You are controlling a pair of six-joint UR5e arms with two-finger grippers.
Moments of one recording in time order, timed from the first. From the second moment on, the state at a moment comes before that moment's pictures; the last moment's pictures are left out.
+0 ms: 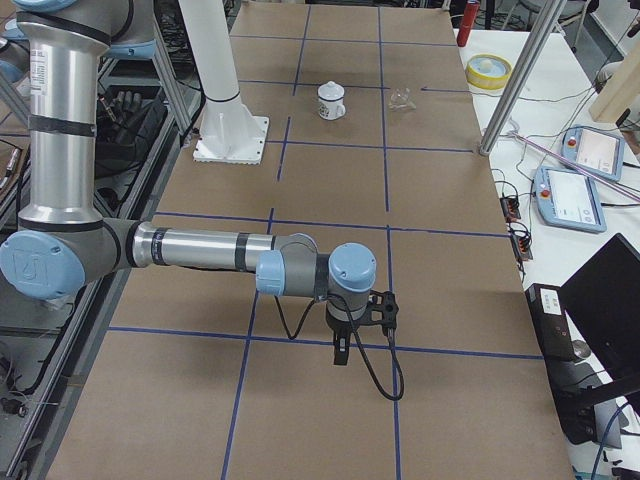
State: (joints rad) left arm -1.59 -1.53 -1.58 -1.58 -2.32 0.31; right arm 1.57 -1.68 1.66 -1.57 2.29 0.01
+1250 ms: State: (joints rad) left arm -1.59 -1.54 -1.58 -1.58 -2.32 0.31; right arm 1.57 -1.68 1.66 -1.57 2.29 0.01
